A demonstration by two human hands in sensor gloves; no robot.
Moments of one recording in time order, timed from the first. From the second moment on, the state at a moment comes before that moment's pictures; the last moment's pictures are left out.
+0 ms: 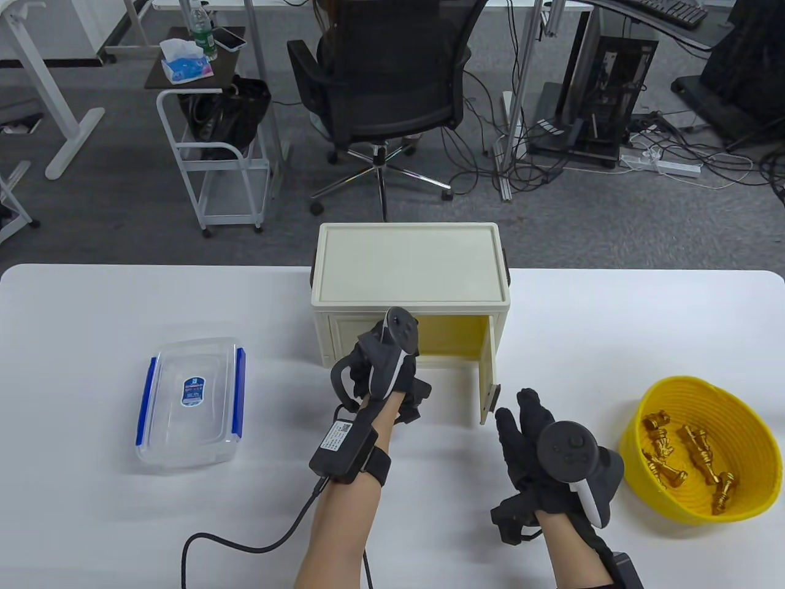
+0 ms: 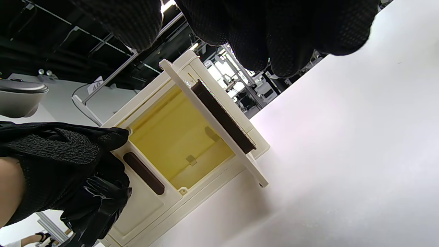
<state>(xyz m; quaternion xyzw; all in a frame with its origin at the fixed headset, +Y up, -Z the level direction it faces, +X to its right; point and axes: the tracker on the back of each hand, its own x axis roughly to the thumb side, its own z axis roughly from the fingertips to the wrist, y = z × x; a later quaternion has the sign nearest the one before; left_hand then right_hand) -0.050 -0.684 -0.439 0.09 0.18 0.14 0.97 0.190 -0.702 -0.281 -0.07 -0.09 0.94 0.33</state>
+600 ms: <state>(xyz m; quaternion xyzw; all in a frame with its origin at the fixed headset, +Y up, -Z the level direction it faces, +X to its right) -0.049 -0.702 -0.448 0.05 0.18 0.15 0.97 0.194 -0.700 -0.281 -0.08 -0.09 0.94 0.33</state>
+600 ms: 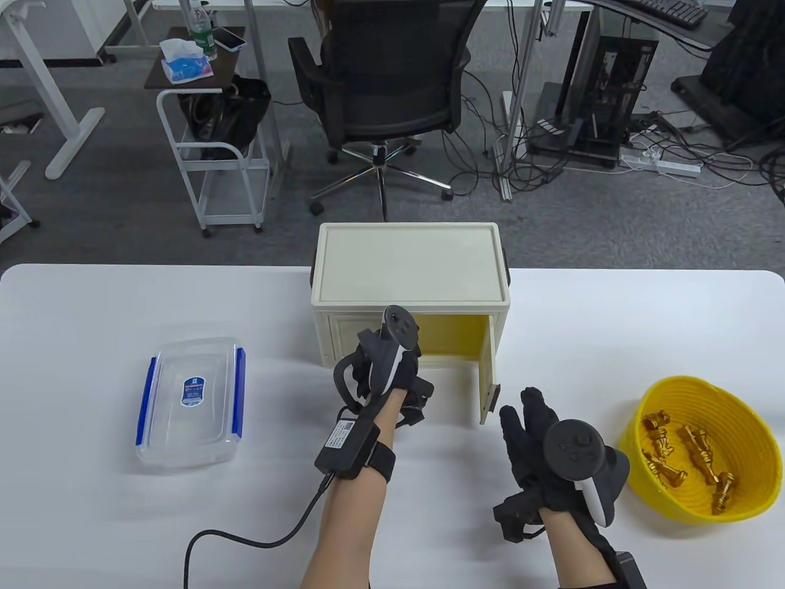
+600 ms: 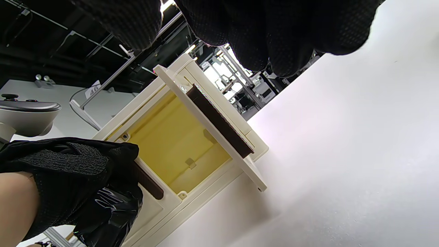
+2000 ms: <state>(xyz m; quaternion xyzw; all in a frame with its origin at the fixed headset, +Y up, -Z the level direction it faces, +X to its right) -0.185 -0.725 -0.354 -0.03 0.09 0.36 0.93 0.188 -0.703 -0.283 -0.06 -0.08 0.94 0.33</state>
